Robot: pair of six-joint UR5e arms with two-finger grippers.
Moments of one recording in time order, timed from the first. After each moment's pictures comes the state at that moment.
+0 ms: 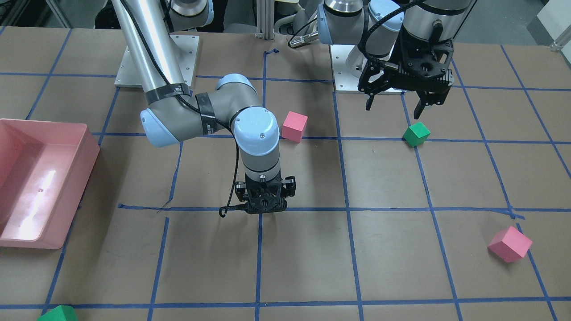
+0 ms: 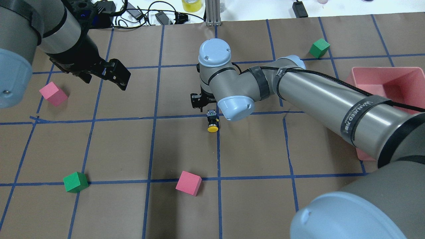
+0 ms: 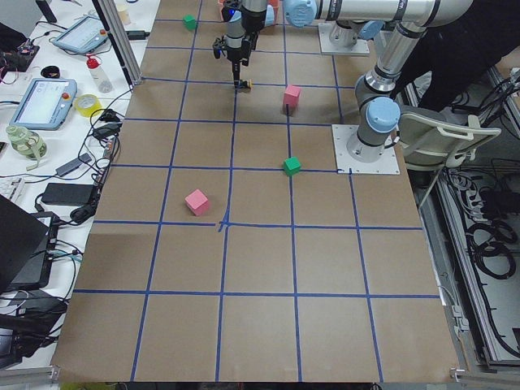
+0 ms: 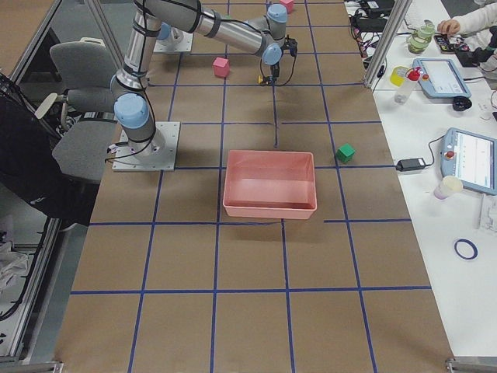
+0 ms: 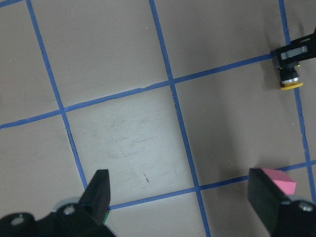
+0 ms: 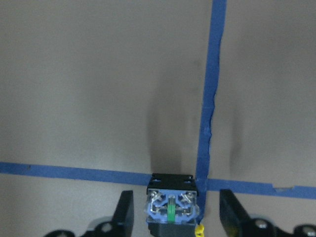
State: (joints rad) left arm -1.56 -1.48 -1.66 -1.46 1.59 0.25; right arm 1.96 -1.06 1.63 -2.23 -1.52 0.31
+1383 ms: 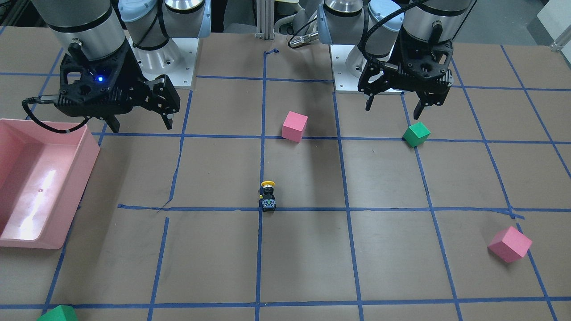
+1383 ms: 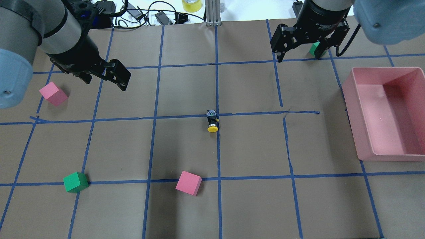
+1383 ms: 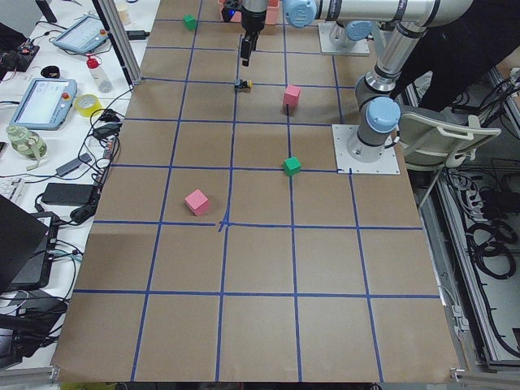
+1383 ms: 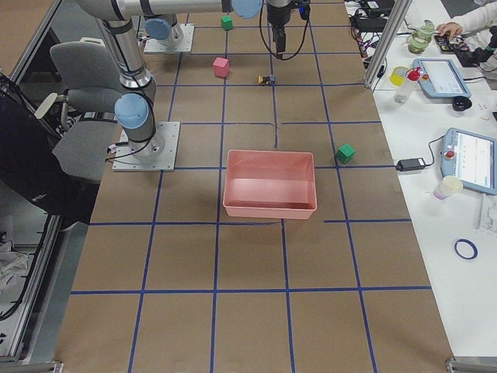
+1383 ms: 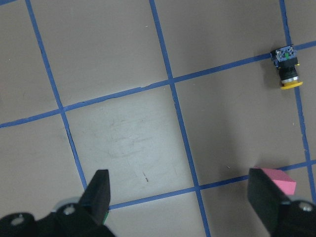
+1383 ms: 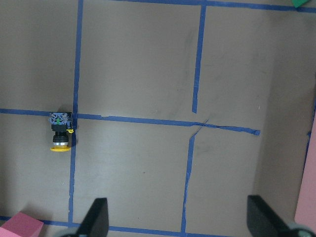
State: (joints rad) left arm -1.56 -1.48 -1.66 -1.46 1.59 0.25; right arm 1.62 -1.50 1.47 -1.61 -1.54 -0.04
